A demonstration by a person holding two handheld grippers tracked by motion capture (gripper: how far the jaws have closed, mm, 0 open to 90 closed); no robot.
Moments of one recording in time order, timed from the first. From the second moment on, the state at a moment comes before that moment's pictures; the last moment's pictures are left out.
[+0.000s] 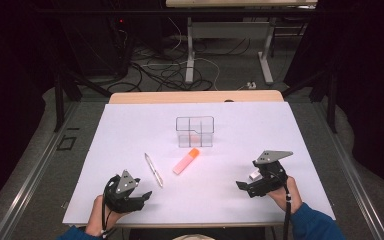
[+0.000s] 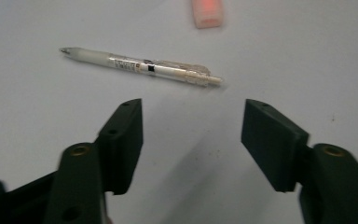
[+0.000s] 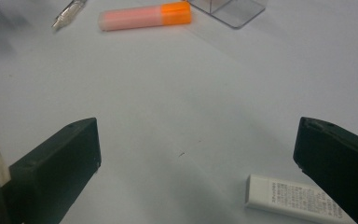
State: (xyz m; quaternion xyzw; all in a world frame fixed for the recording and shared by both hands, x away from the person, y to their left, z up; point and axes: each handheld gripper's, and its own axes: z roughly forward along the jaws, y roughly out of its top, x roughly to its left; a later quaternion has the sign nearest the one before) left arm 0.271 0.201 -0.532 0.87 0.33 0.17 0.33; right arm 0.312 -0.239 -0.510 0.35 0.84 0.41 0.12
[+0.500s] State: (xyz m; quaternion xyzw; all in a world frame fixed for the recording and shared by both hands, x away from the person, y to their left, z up) left arm 0.292 0.180 -0.544 0.88 0.33 0.14 0.31; right arm 0.312 -0.236 -0.512 0.35 0.84 0.41 0.11
